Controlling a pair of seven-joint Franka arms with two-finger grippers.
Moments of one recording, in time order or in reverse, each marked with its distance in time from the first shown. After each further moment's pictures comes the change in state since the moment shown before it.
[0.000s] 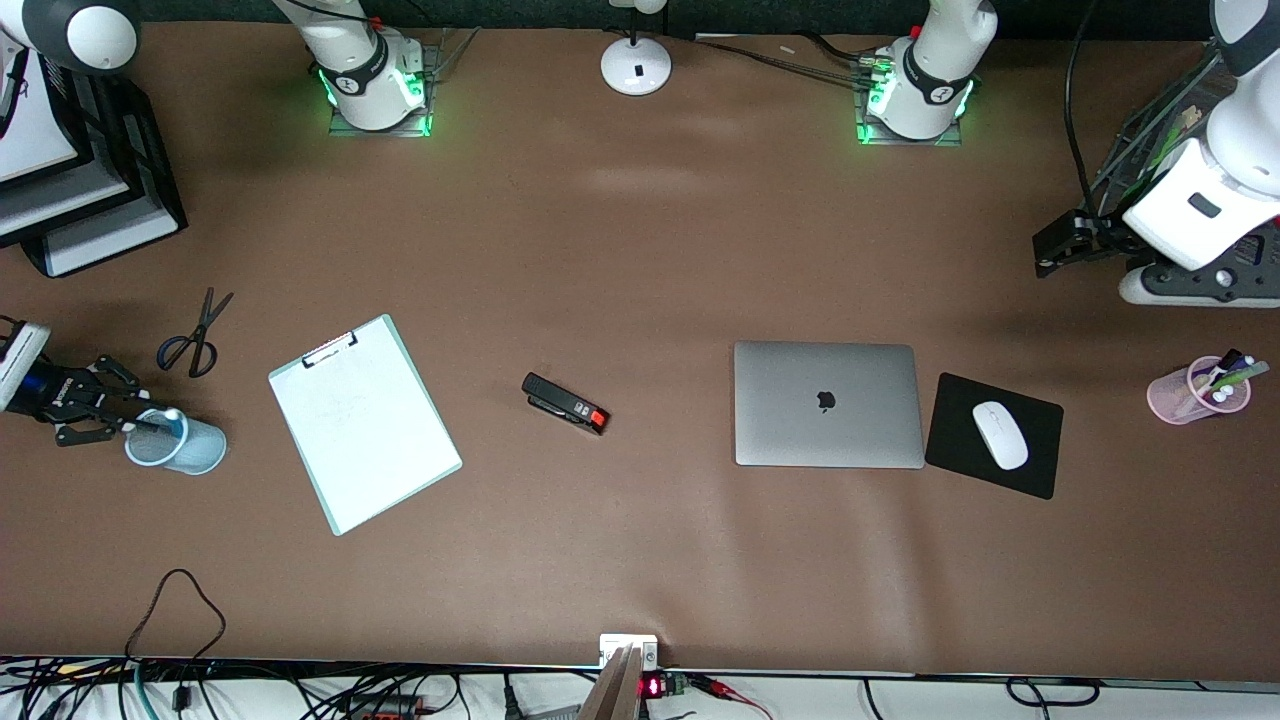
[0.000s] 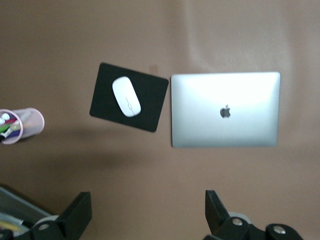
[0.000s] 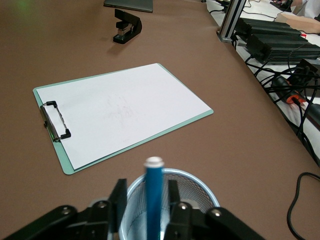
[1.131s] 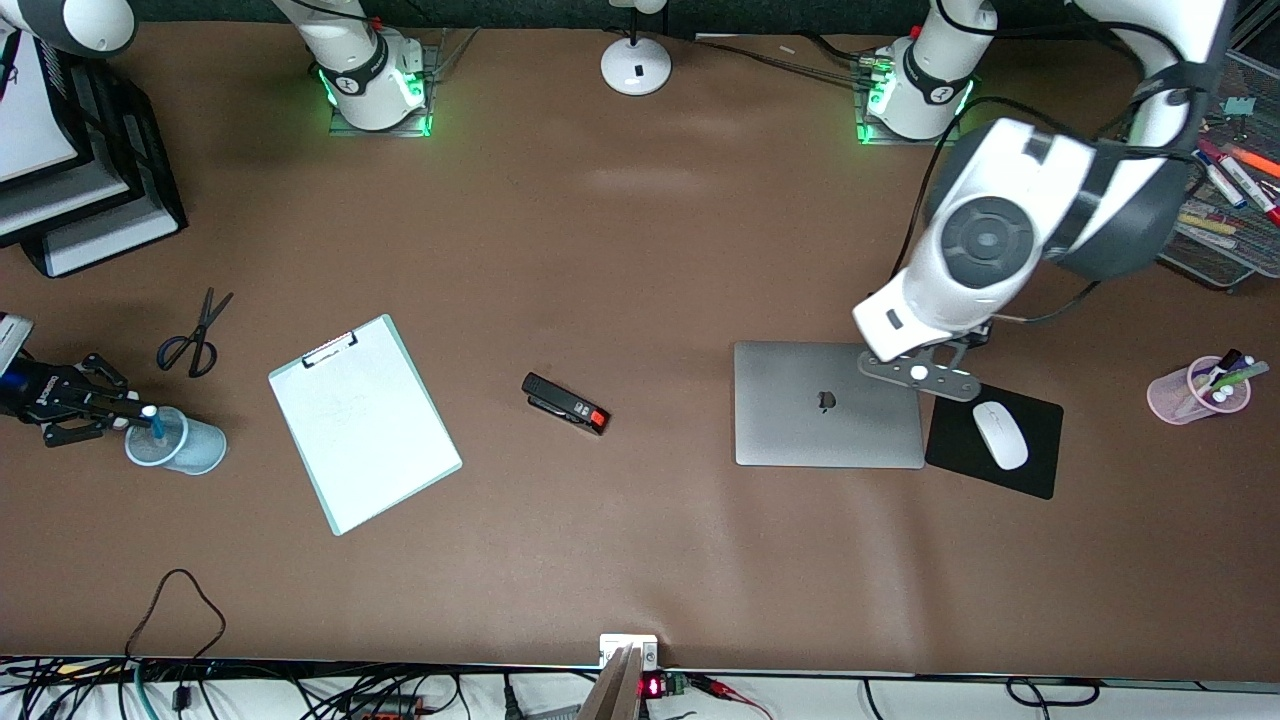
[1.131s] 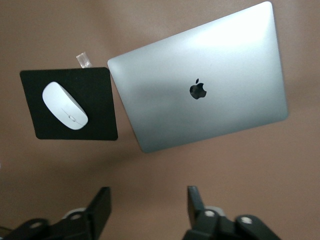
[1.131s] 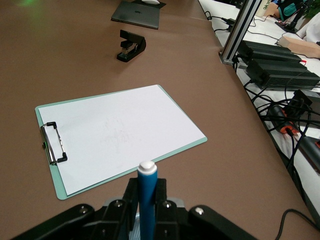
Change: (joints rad) left arm 0.113 0.343 -0.405 0.051 0.210 -0.002 -0.064; right arm 0.012 -0.057 0.019 -0.005 0.000 -0.040 -0.013
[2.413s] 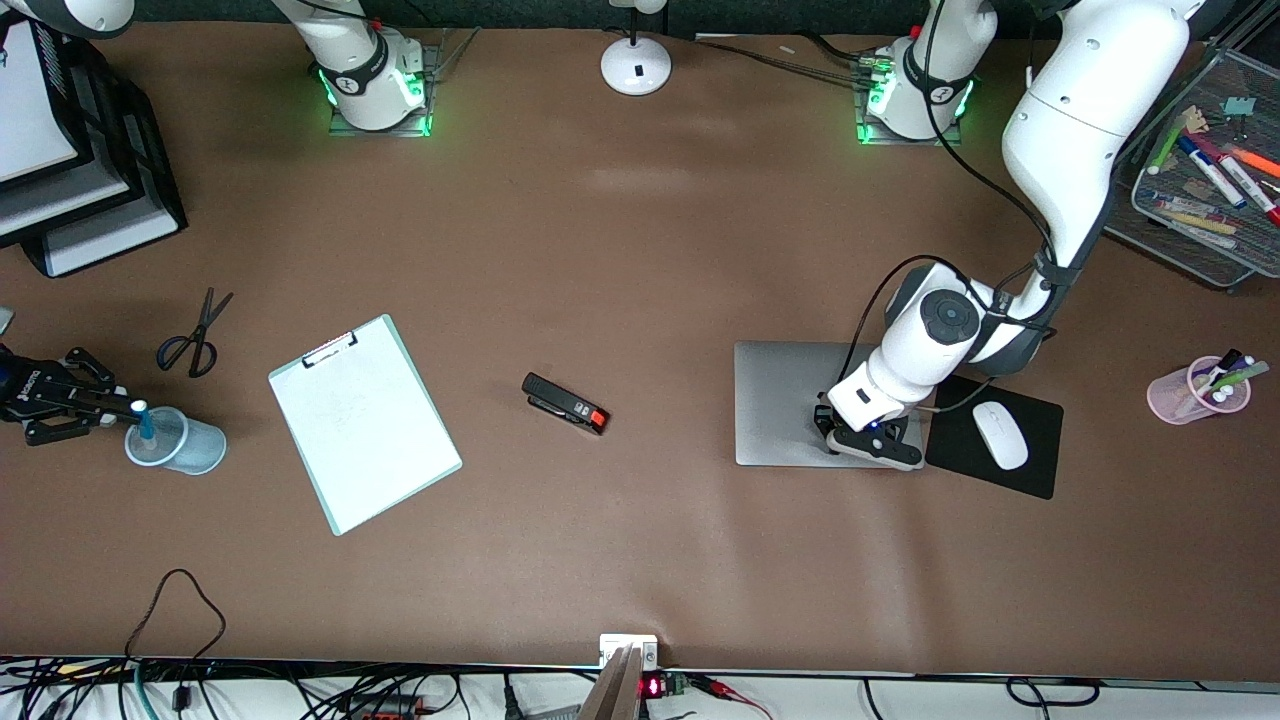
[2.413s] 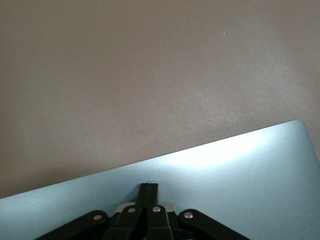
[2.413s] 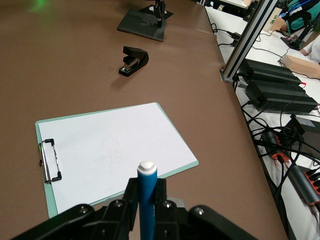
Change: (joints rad) left arm -0.041 0.339 0.159 -0.289 0.130 1.142 -0.129; right arm 0.029 -0.072 0.001 -0.003 0.000 -0.035 0.000
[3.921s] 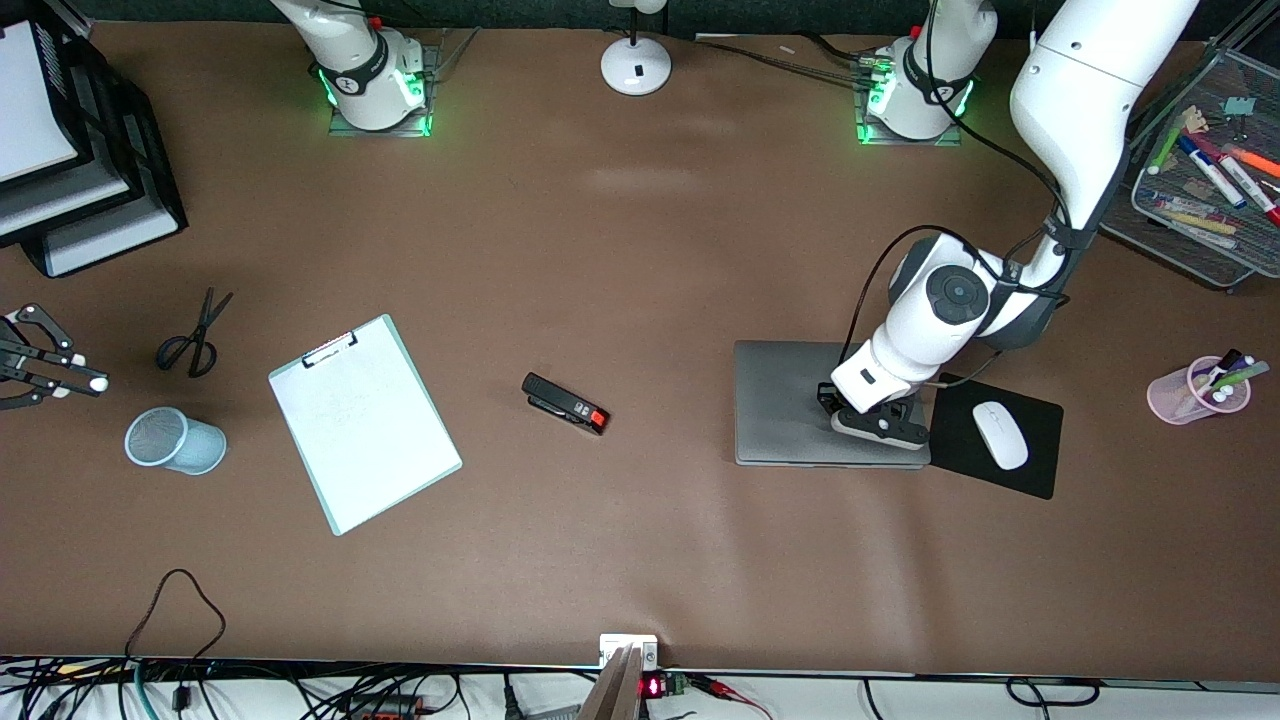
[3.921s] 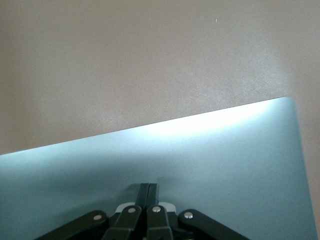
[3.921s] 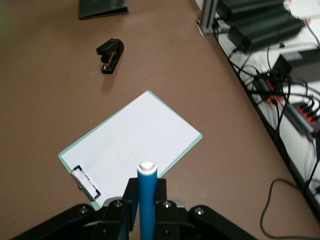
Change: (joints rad) left arm 0.001 -0.121 -0.021 -0.080 -0.091 -0.100 -0.002; right arm 0.081 -0.297 -0.004 -0.173 -0.172 0.115 0.441
